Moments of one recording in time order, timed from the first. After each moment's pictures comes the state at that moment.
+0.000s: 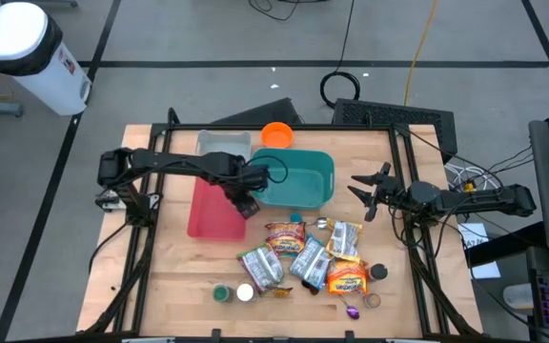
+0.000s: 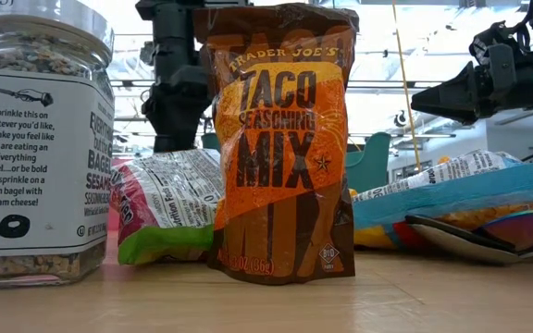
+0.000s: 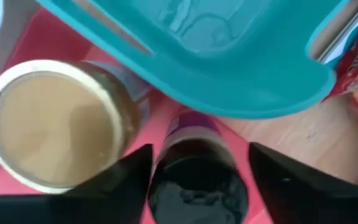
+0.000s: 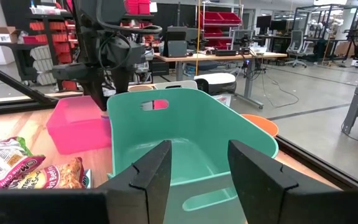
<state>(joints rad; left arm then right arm) 0.12 1.73 1.34 -1.06 -0.05 -0.49 0.03 0.24 0.02 0.21 0.41 0.01</state>
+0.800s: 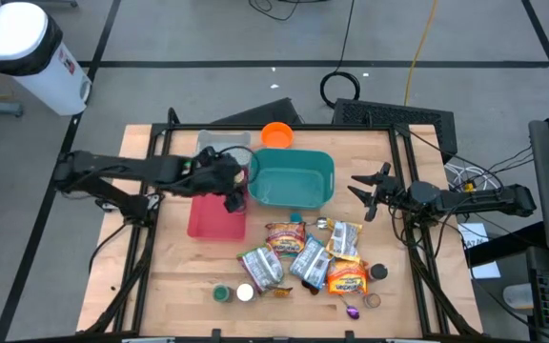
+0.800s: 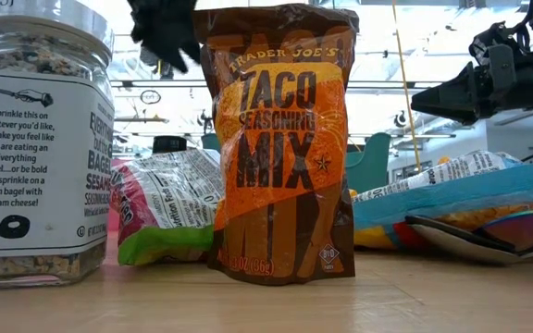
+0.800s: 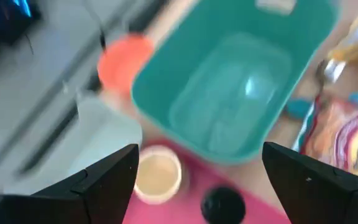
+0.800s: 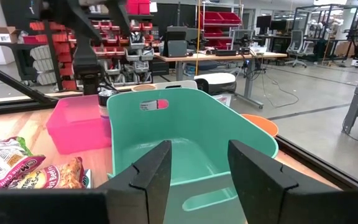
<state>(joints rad) -0.07 1.32 1.25 -0.82 -0.52 -0.36 0.03 0.24 0.02 0.21 0.41 0.01</state>
